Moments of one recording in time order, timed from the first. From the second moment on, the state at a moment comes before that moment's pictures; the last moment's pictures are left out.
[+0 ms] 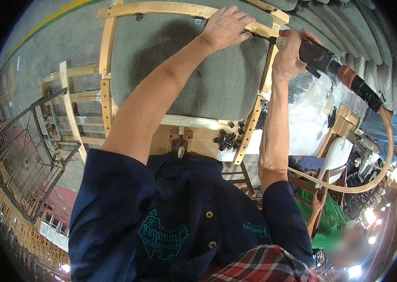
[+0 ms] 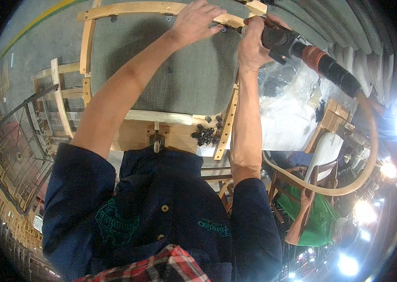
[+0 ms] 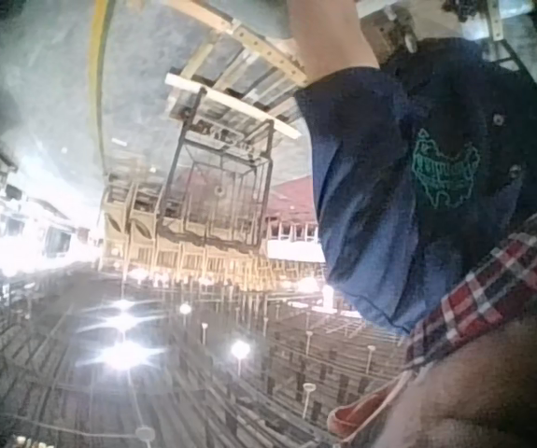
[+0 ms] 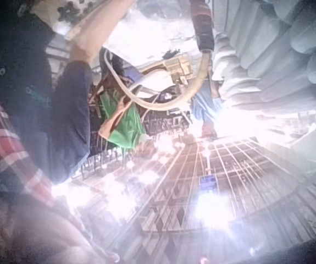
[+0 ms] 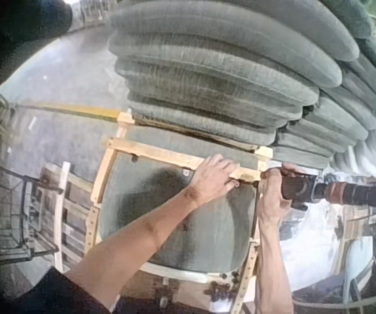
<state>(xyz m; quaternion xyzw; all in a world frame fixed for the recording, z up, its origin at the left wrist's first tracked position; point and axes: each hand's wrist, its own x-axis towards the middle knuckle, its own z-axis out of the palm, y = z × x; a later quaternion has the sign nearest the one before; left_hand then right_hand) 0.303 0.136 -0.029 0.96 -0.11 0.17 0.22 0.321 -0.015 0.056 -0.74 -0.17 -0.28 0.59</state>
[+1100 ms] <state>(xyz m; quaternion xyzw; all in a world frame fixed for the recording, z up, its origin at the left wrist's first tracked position) 0.305 0.136 -0.027 0.92 -0.15 0.22 0.28 0.329 -0.034 0.038 -0.74 -0.16 -0.25 0.61</state>
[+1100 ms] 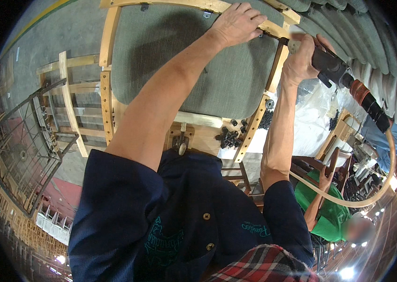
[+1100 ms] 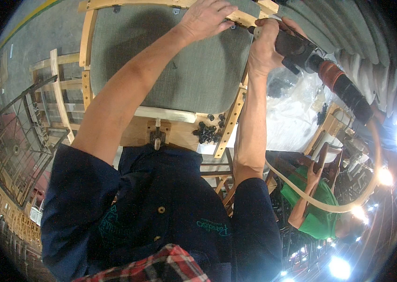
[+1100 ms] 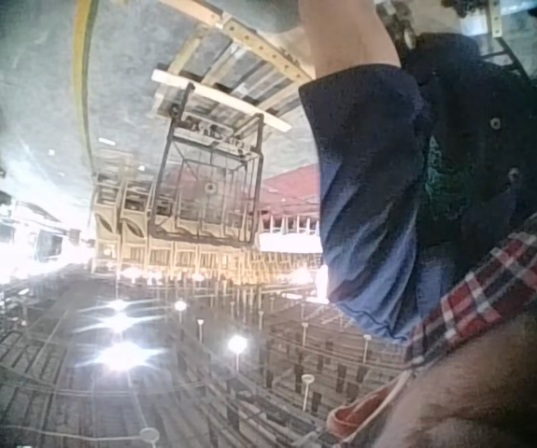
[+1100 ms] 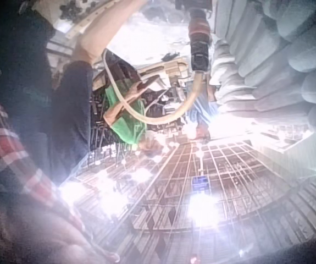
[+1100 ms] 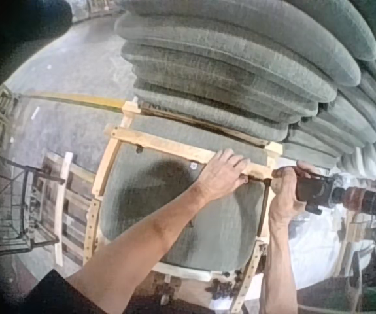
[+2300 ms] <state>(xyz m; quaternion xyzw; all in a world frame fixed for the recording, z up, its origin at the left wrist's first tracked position) 0.304 0.135 -0.028 0.94 -0.14 0.20 0.23 0.317 -0.043 0.054 -0.79 -0.20 -0.25 0.52</state>
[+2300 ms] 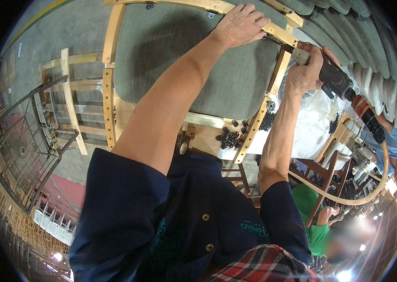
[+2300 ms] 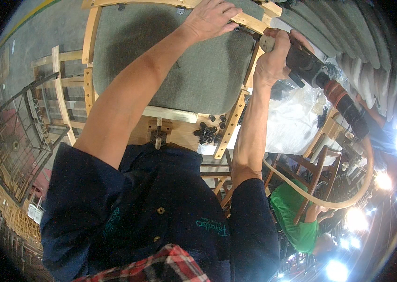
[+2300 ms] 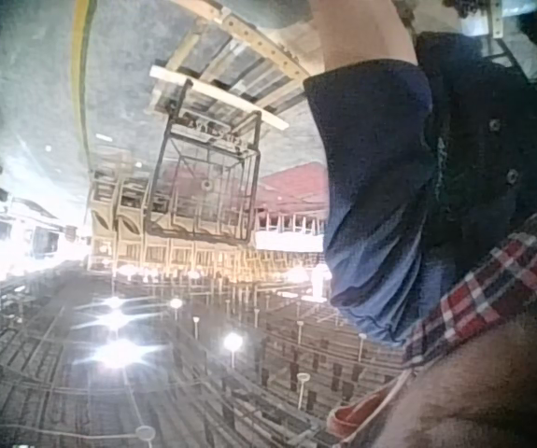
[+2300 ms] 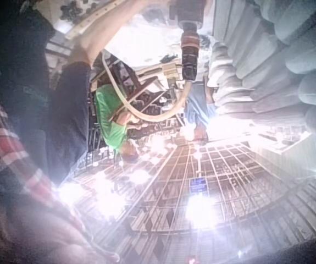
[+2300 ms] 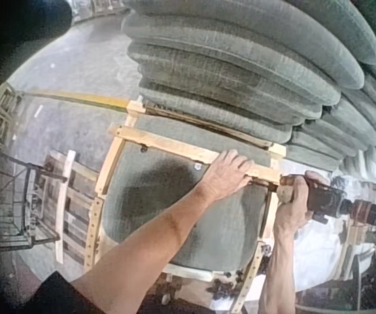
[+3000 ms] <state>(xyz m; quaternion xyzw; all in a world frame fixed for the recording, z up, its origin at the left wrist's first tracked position) 0.301 0.129 -0.034 0.97 -0.10 0.17 0.10 0.330 -0.047 0.031 -0.77 -0.13 -0.19 0.59</state>
